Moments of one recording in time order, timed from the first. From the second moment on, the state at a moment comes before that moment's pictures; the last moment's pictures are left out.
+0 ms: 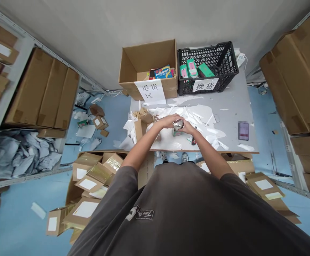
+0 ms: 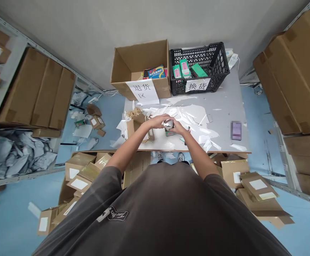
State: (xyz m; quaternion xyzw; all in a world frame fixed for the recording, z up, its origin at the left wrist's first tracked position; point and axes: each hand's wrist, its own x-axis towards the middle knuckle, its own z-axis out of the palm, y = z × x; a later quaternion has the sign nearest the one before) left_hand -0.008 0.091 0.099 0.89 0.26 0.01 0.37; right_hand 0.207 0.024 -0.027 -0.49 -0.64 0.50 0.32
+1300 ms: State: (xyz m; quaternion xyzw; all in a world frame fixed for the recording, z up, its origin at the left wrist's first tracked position) left_hand -0.004 -0.017 -0.017 0.51 0.70 0.19 0.46; right_hand 0.204 -0.024 -0.047 -0.60 -0.46 0.53 0.40
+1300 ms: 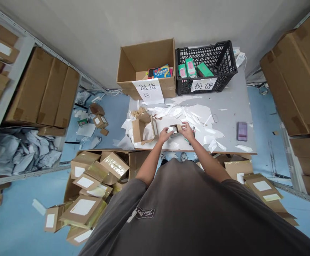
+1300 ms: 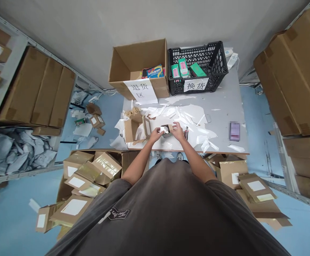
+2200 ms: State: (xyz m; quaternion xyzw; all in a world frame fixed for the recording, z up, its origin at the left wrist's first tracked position) left_hand -0.021 -0.021 -0.042 0.61 0.56 0.22 0.51; right_hand 0.189 -0.015 -0.093 -0.53 -0.57 0.57 0.27
